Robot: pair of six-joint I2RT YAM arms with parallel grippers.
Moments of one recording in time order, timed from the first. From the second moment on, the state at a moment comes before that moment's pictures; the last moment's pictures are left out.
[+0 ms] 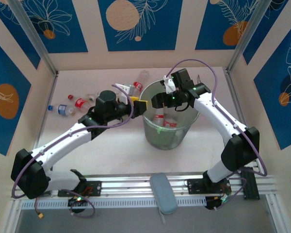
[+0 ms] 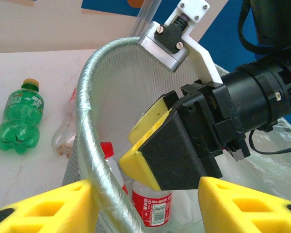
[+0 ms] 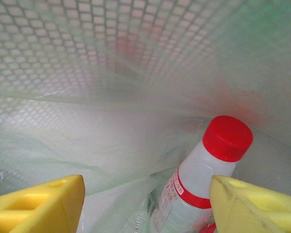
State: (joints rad) left arm -0.69 1.26 0.97 0.04 0.28 -0.43; right arm 0.45 1.54 1.44 -0.82 -0.37 0.24
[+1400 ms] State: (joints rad) left arm 0.14 1.44 0.96 -0.28 -0.08 -0.70; right arm 0.39 1.16 1.39 -0.80 -0.36 0.20
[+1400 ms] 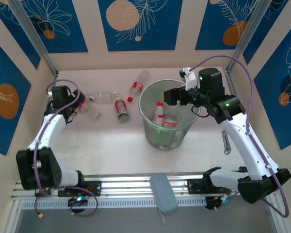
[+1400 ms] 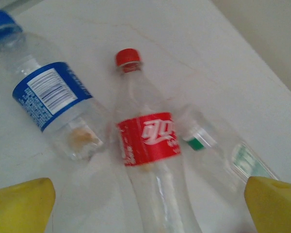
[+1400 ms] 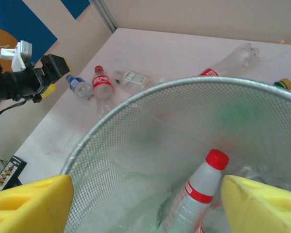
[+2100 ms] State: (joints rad) left arm 0.21 1.79 1.08 -0.19 -0.13 -0.87; right arm 0.34 1.07 1.33 -0.87 -0.34 0.22
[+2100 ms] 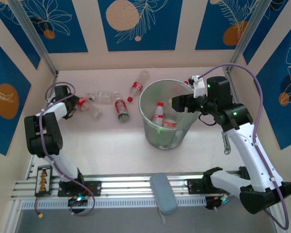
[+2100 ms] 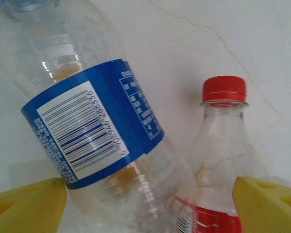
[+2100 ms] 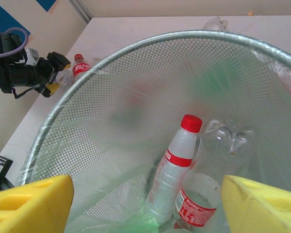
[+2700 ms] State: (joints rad) left arm 0.22 1.84 1.07 -0.12 -0.14 -0.93; right arm 0.34 1.08 1.33 -0.88 -0.33 0.22
